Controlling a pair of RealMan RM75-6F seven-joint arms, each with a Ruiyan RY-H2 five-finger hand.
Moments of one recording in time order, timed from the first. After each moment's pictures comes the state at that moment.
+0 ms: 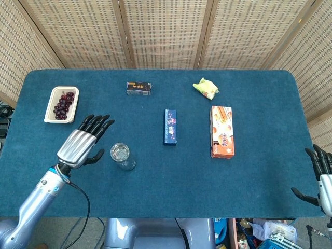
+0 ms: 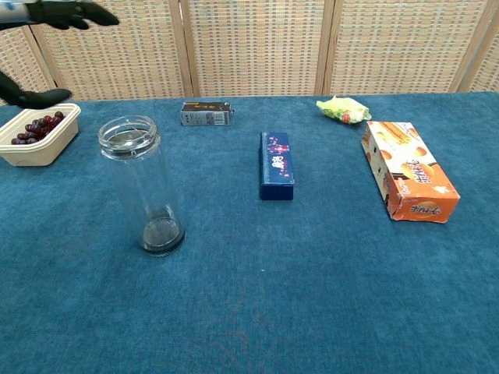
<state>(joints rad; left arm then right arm) -0.63 -1.01 -0.12 -2.07 1.21 1.13 0.38 0.01 -0.95 0.08 -1.77 -1.50 1.54 0.06</state>
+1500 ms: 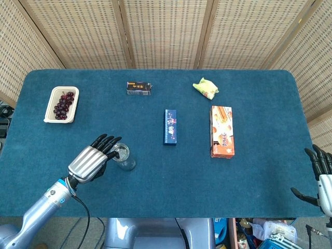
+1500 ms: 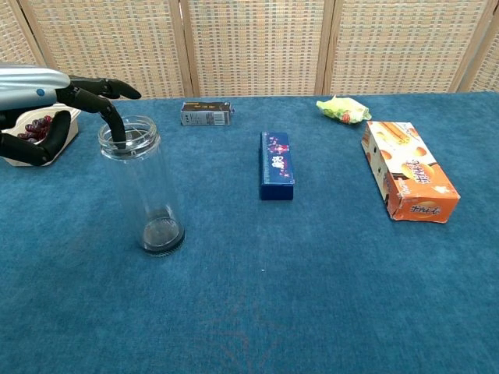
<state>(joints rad) -0.62 -1.07 -0.05 -2.04 1.30 1.00 0.43 0.01 -0.96 0.08 -1.77 -1.50 1.54 0.06</state>
